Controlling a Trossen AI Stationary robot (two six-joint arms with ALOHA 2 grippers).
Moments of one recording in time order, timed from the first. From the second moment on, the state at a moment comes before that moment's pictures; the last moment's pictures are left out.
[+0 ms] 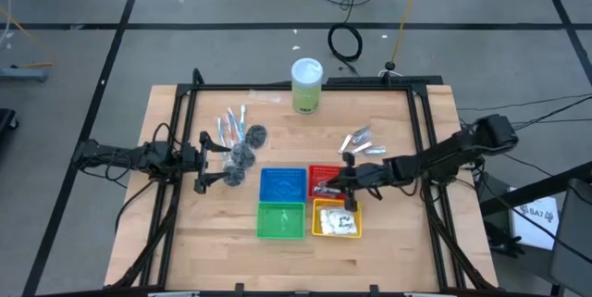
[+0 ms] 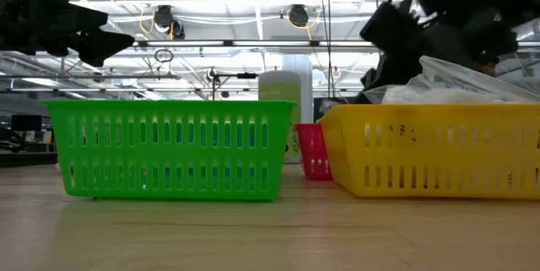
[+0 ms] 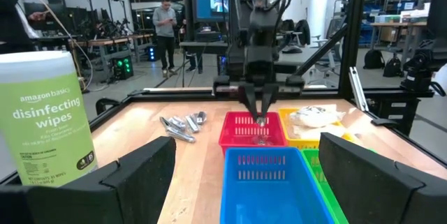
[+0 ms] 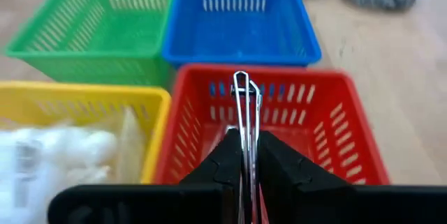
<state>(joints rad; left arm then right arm) -0.14 0.04 0.02 0.08 -0.14 0.05 0.20 1.46 0.48 0.44 0.16 0.13</state>
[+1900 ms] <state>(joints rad) -0.14 0.04 0.02 0.08 -0.14 0.05 0.19 1.53 0.48 0.53 0.15 0.20</state>
